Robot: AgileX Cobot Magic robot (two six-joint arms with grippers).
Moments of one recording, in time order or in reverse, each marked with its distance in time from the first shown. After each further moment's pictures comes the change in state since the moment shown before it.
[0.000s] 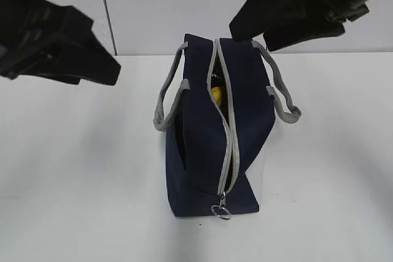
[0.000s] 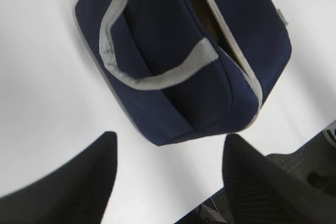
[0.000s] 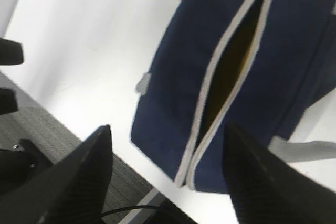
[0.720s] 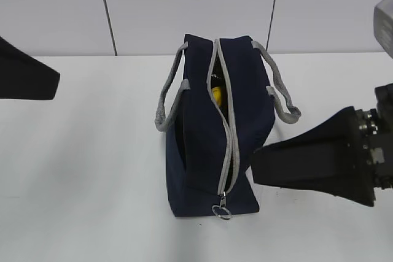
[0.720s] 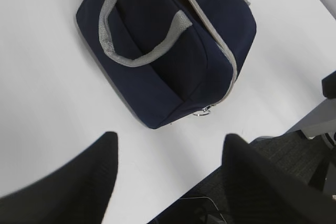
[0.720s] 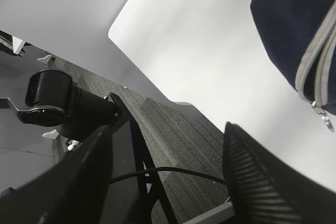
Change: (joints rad) left arm 0.000 -0.304 0.158 0.002 0.024 0.036; right arm 0.000 -0.458 0.762 0.579 -0.155 -0.566
